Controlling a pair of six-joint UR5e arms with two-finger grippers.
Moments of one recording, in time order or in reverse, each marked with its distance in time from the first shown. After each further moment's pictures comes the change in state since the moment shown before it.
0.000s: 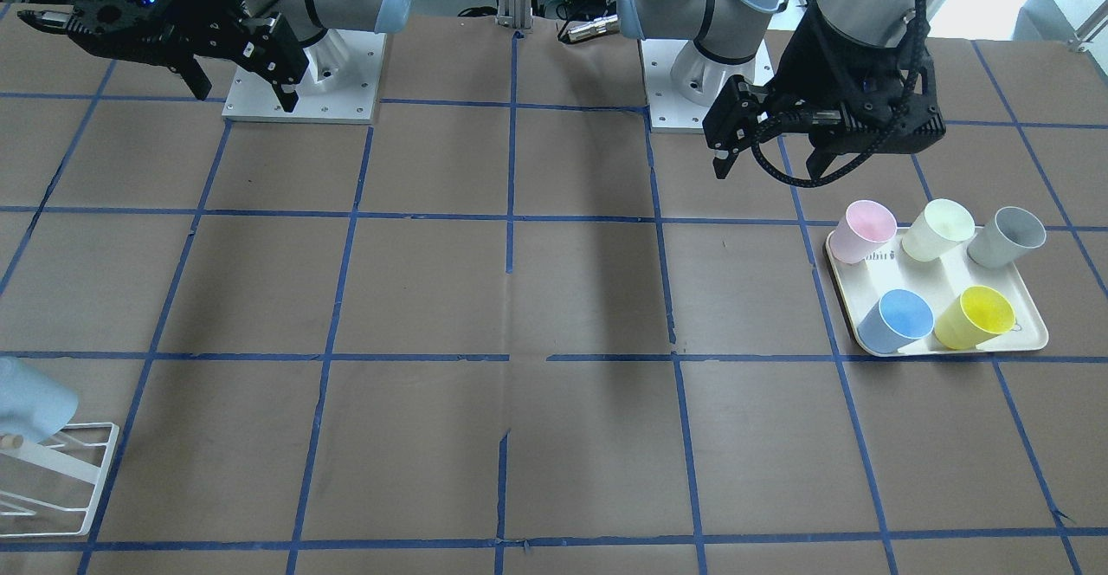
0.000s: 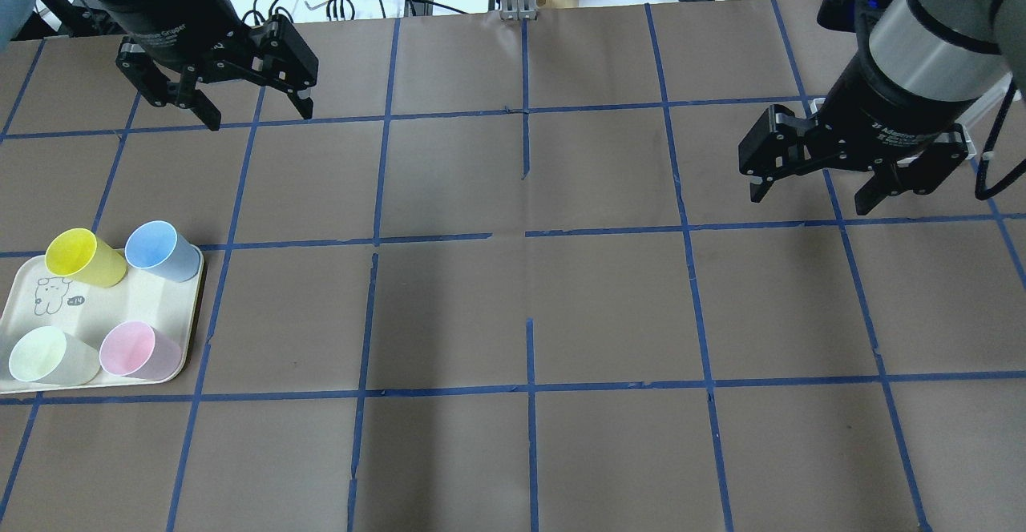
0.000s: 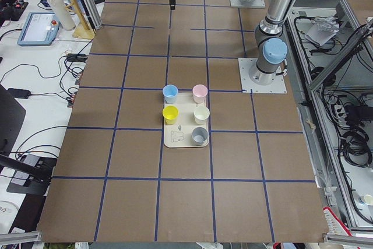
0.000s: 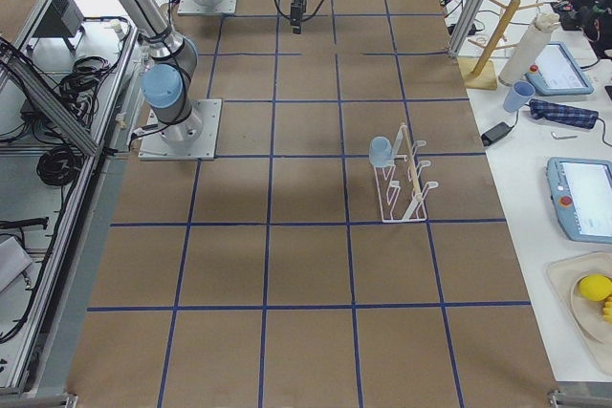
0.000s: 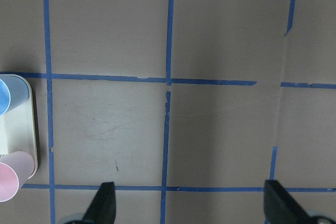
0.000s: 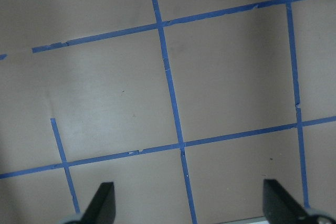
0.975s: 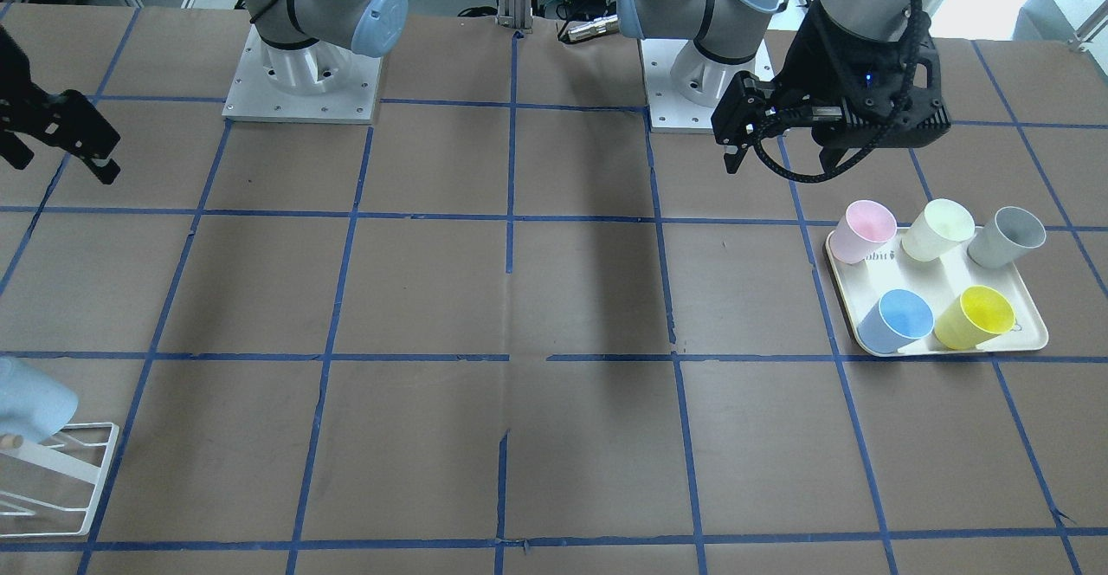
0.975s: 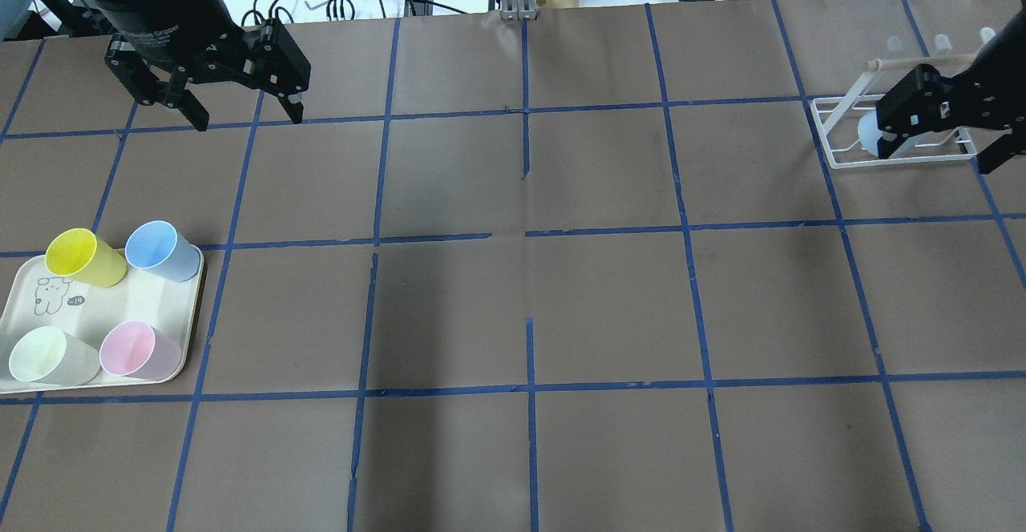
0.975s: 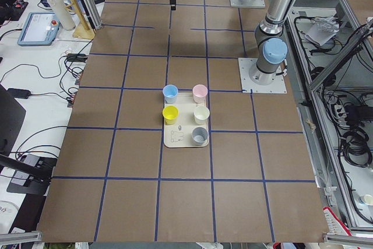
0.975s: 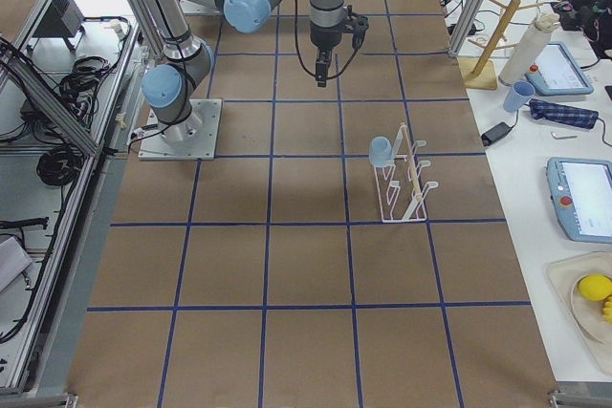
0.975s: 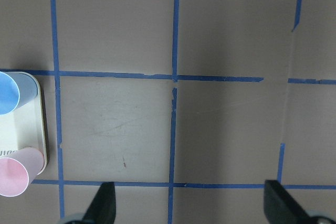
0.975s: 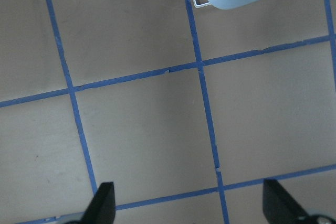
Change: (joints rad) left arm -0.008 -0.004 0.017 -0.031 0.052 0.008; right arm -0.346 0.125 -0.001 -0.178 -0.005 -0.358
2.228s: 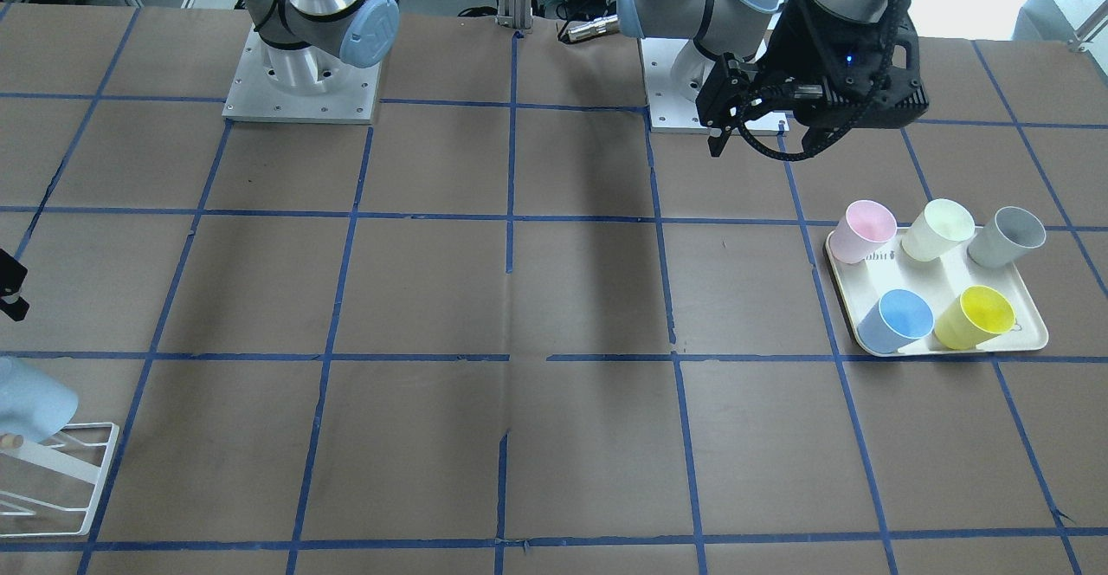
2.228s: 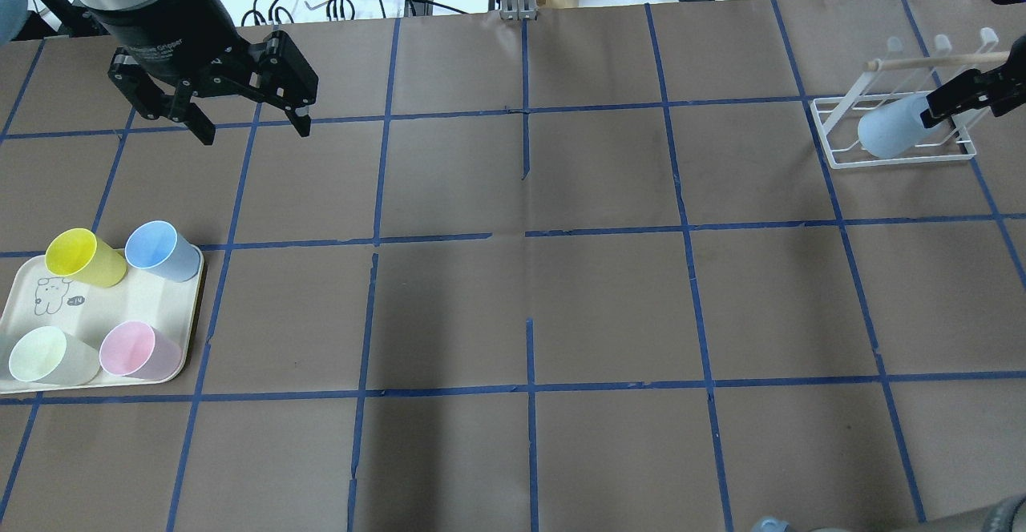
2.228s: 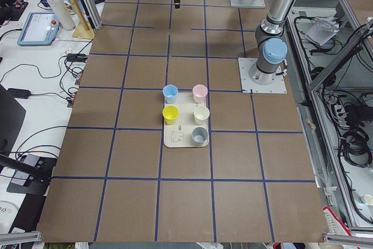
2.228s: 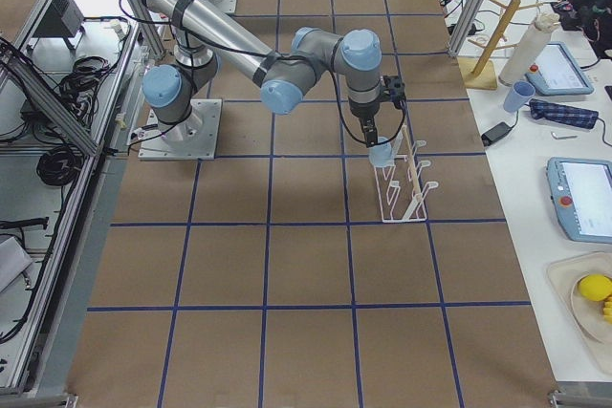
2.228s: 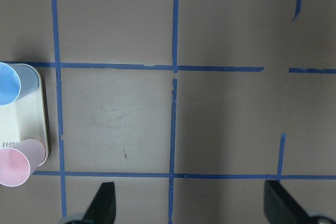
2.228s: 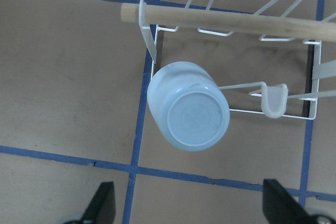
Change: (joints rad) left arm -0.010 0.037 -0.037 -0.001 -0.042 -0.004; right arm -0.139 0.297 -0.008 -0.403 0.132 -0.462
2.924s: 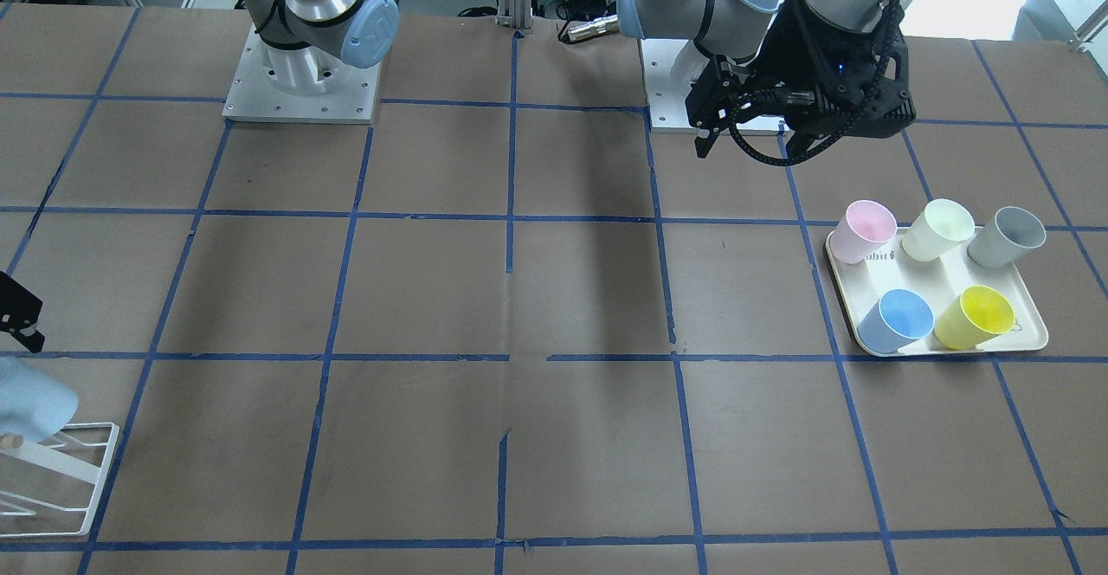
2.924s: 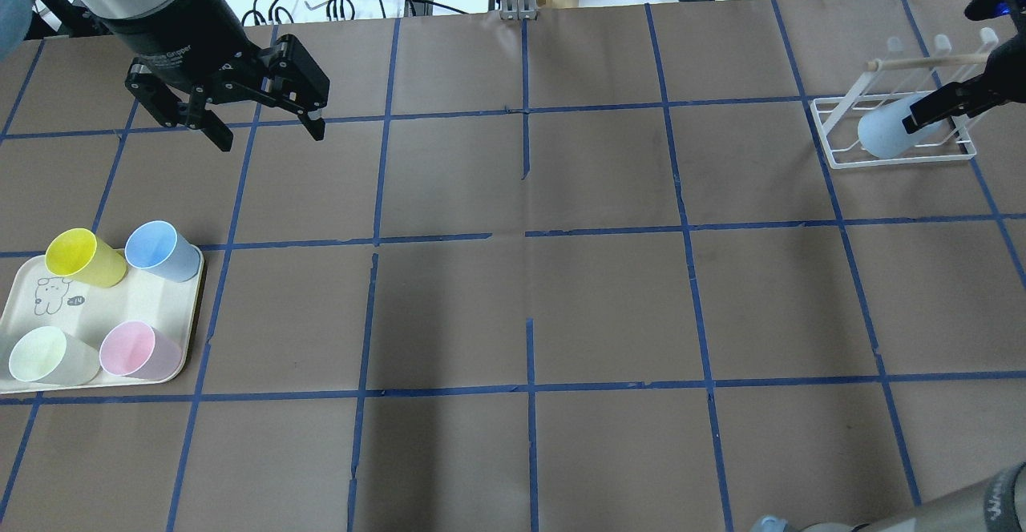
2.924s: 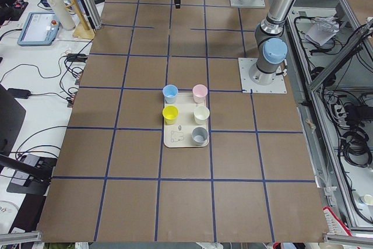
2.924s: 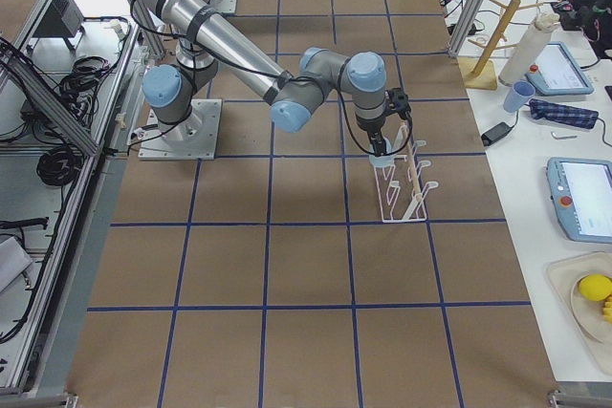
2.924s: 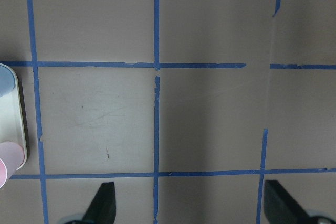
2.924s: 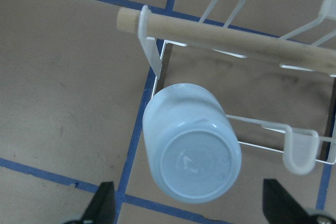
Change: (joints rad) left arm 0.011 -0.002 -0.013 0.003 -0.045 0.016; right arm 0.002 0.080 0.006 -0.090 0.044 -0.097
